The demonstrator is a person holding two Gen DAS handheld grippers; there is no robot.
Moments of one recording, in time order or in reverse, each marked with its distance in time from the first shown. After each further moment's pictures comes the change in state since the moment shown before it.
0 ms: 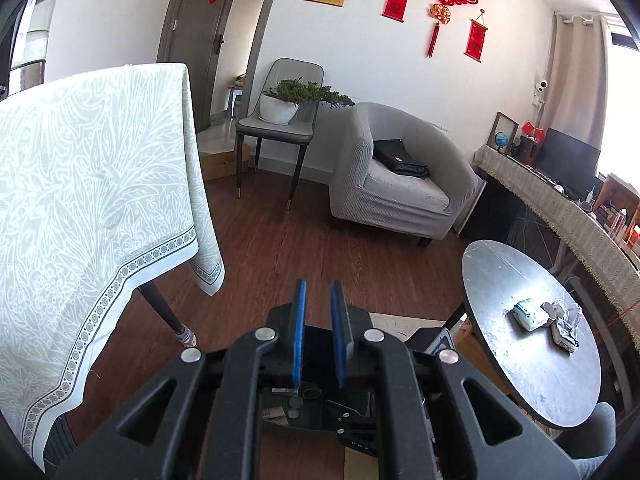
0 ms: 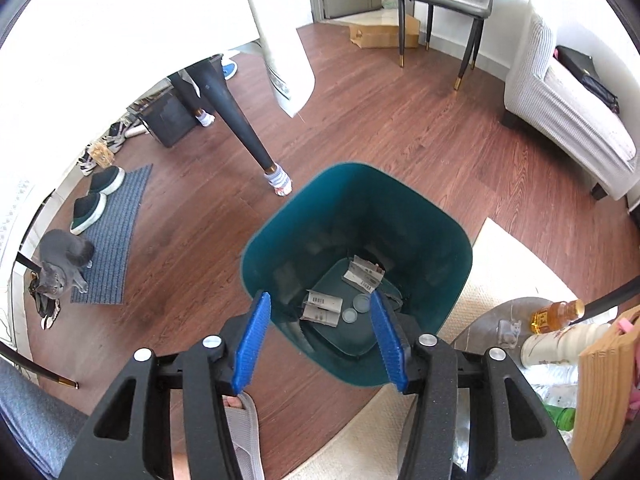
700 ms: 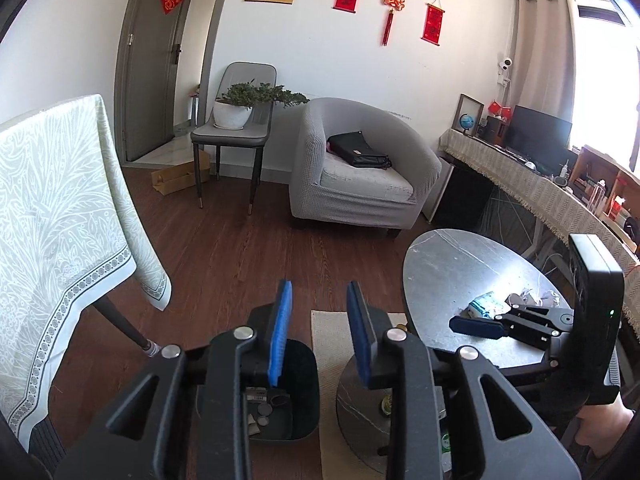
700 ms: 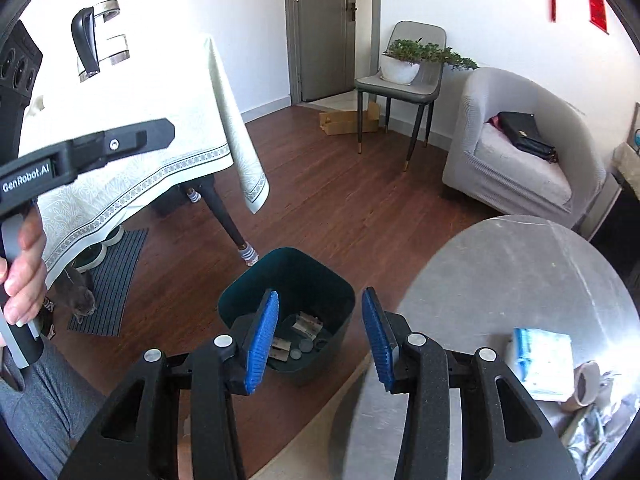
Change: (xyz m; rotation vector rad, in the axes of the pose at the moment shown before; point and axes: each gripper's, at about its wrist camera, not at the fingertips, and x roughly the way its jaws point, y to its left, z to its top) left arm 0.021 -0.092 0.003 0.106 0.019 -0.094; right arm -0.201 -0.082 -0.028 0.002 -0.284 -0.120
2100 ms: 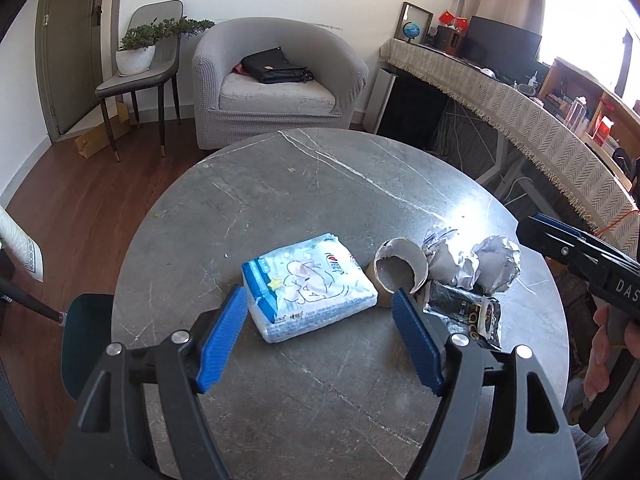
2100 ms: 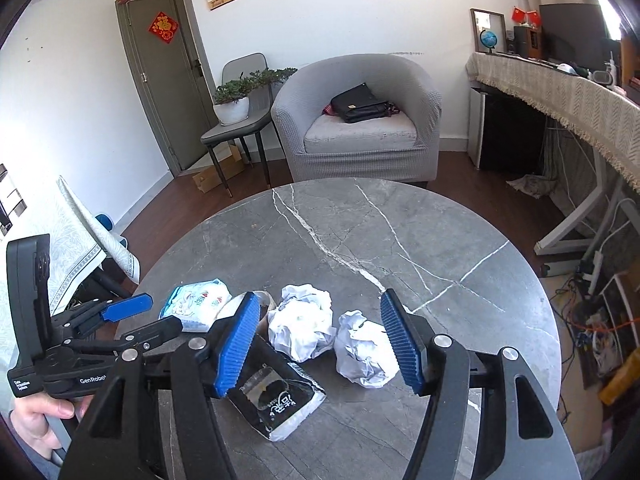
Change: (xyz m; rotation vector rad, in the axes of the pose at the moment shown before) left arm 0.139 -0.224 -0.040 0.096 0.282 -0.099; right arm -0.127 -0.250 -0.120 0.447 -0.114 -0.220
